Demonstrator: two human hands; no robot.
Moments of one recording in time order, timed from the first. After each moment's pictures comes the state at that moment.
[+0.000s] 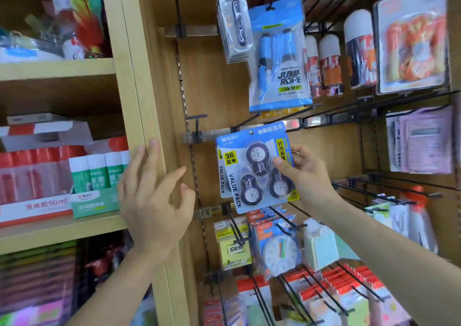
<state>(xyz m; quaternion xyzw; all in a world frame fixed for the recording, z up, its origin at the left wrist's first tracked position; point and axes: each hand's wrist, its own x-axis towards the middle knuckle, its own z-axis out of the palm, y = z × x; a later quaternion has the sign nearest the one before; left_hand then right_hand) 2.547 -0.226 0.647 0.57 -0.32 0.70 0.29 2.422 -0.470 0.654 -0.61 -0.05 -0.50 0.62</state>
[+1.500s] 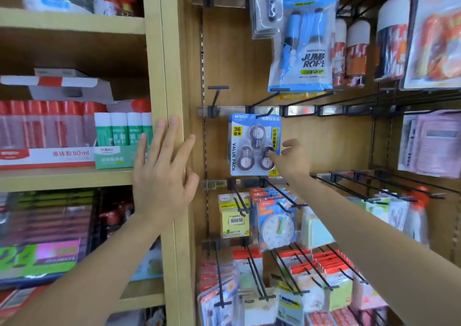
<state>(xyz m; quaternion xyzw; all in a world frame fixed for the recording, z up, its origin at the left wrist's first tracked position) 2.554 -0.201 0.624 0.67 -0.31 0.65 0.15 2.490 -0.486 0.652 -0.76 0.25 -0.48 0.37</state>
